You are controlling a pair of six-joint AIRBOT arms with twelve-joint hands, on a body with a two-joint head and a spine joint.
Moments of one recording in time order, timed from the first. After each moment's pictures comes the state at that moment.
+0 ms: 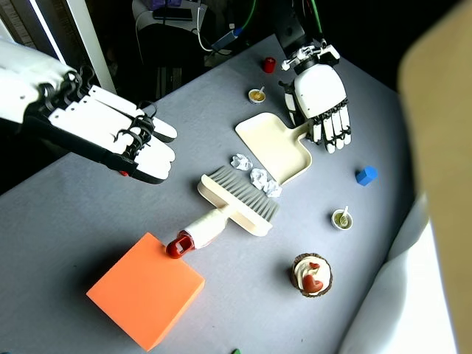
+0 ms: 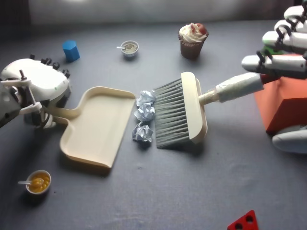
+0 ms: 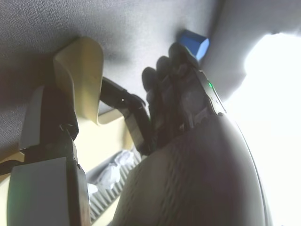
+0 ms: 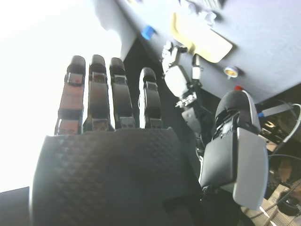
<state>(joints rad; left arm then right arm) 0.58 -1.09 1.25 -0.97 -0.43 2.08 -0.19 -0.45 0.46 -1.98 -0.28 0.49</state>
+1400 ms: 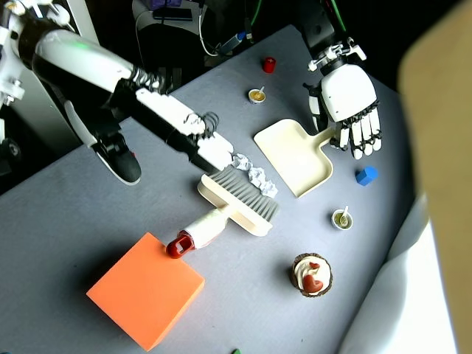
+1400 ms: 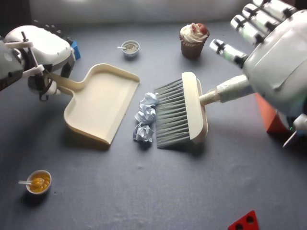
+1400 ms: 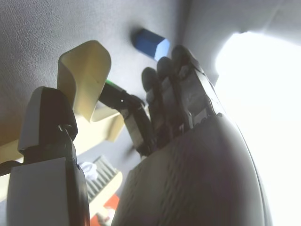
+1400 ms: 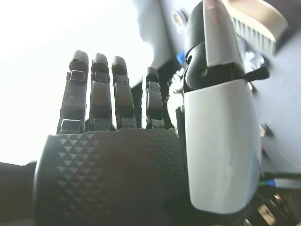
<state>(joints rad) 0.44 -1.17 1.44 -0.91 -0.29 2.06 -0.41 -0.98 0.53 -2.08 -1.08 0.23</state>
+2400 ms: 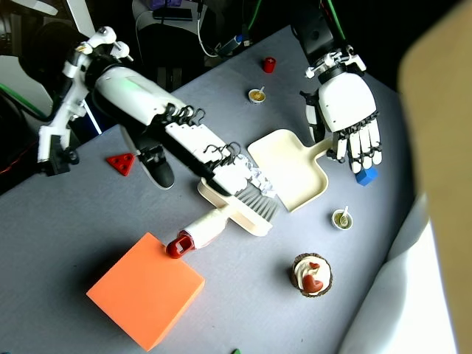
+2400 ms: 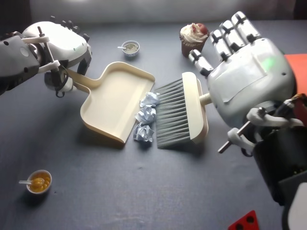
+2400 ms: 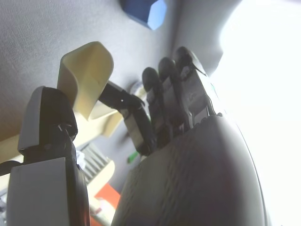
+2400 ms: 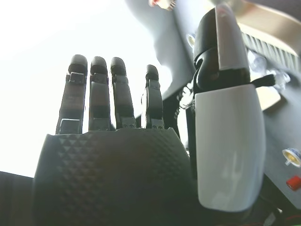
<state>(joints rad) 0.40 -1.21 1.45 -0.90 -0.28 2.04 -0.44 -1.30 0.69 -2.00 -1.38 0.29</state>
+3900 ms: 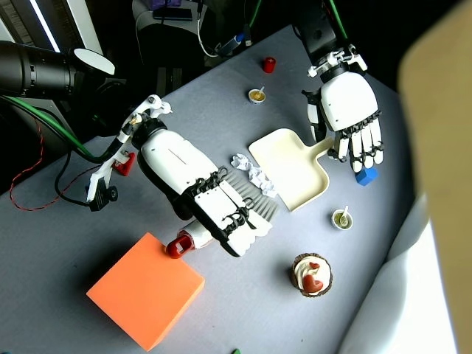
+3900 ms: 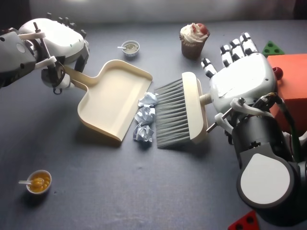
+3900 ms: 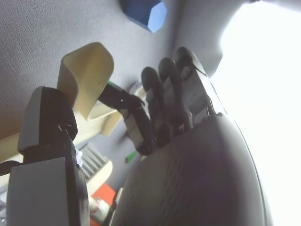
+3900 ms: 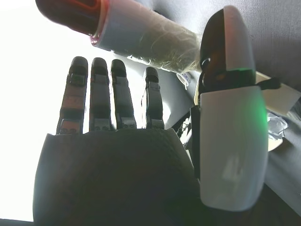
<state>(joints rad) 0.39 -1.20 1.46 -0.90 -0.26 2.03 -0.49 -1.47 1.01 -1.92 -1.36 0.43</state>
